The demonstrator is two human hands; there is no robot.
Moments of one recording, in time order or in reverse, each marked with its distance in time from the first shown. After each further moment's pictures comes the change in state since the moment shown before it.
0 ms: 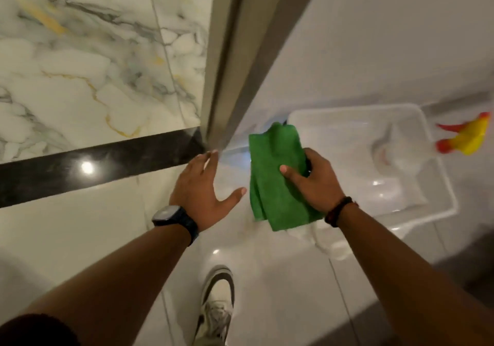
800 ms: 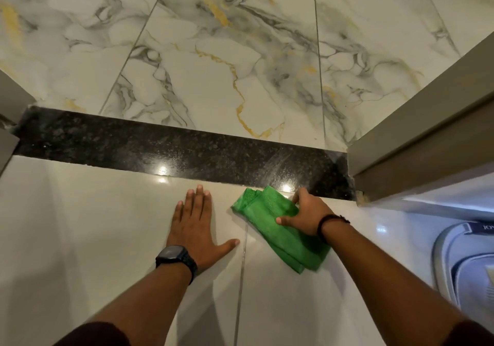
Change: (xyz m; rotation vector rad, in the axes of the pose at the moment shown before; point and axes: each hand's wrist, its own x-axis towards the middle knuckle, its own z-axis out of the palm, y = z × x) left_hand -0.020 -0.423 0.154 0.347 0.134 -0.429; right_hand 0.178 0.133 0.410 -0.734 -0.503 -0.064
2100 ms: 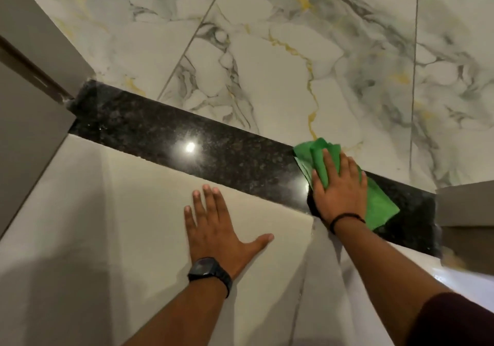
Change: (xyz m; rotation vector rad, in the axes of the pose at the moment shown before) left_hand 0.027 -0.042 -0.012 -0.101 0.104 -0.381; right_hand 0.107 -0.092 0.019 -0.345 0.549 -0.153
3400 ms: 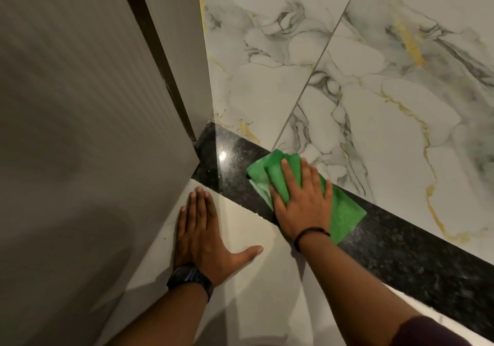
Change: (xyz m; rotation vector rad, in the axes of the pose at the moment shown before) left_hand 0.106 -0.222 -0.083 -0.073 0.038 -0.087; right_hand 0.026 -0.317 0.014 0.054 -0.003 -0.309
